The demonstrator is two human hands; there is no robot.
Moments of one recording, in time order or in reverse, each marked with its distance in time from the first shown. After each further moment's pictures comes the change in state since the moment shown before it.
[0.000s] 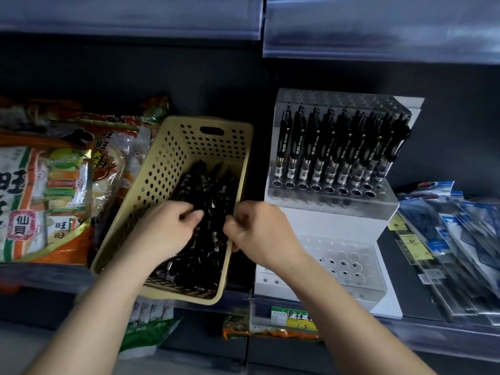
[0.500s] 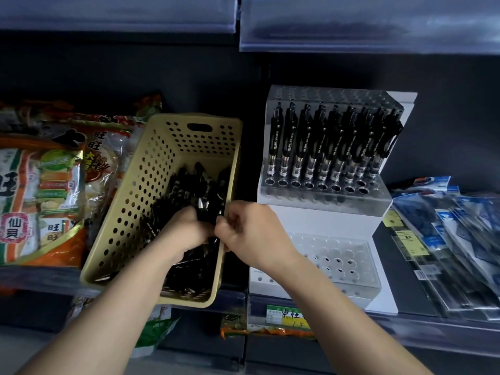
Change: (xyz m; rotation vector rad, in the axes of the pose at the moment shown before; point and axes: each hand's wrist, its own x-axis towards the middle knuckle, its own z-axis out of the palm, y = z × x) left_hand 0.025 0.013 0.039 -0.403 -0.089 -0.069; right_hand -0.004 -0.004 -0.003 0.010 -0.004 -0.068
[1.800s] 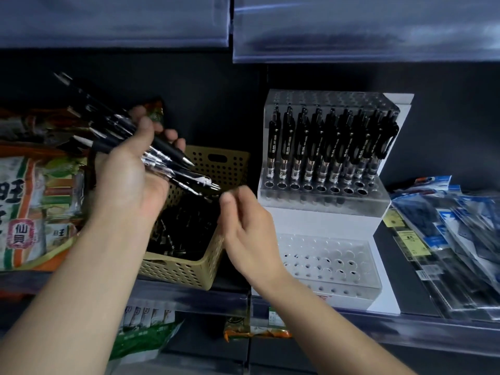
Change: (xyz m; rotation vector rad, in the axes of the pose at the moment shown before) left_hand -0.018 0.071 -0.058 -1.400 0.236 0.398; right_hand -0.009 -0.015 0.015 0.420 0.327 0.008
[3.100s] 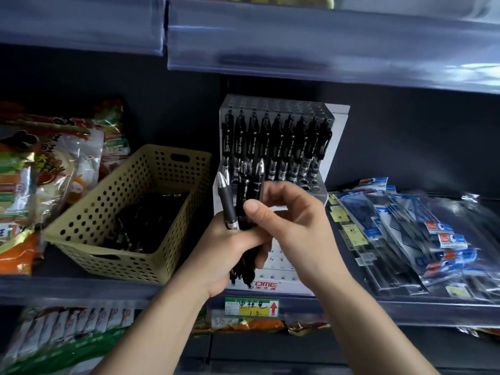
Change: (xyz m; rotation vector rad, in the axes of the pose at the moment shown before) left_hand -0.117 -0.089 0.023 0.597 -0.602 -0.346; right_hand -0.031 -0.026 -0.122 0.327 -0.038 0.113
